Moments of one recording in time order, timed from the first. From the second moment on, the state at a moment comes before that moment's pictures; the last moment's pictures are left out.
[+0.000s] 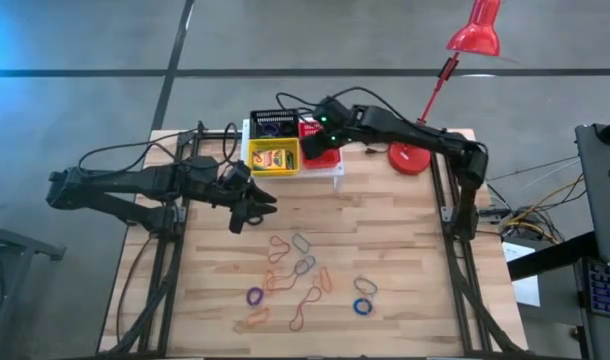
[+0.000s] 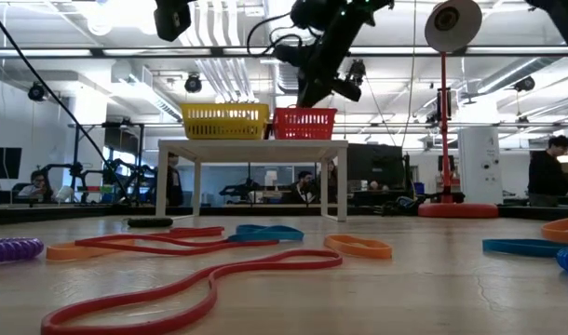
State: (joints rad) left arm 0.01 1.03 0.94 -0.24 0.11 -0.52; right arm -0.40 1.89 1.82 -0.85 0.14 0.62
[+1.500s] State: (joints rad) left arm 0.00 1.03 0.94 -0.27 0.10 -0.49; right arm 0.05 1.65 1.83 -1.25 0.25 0.59
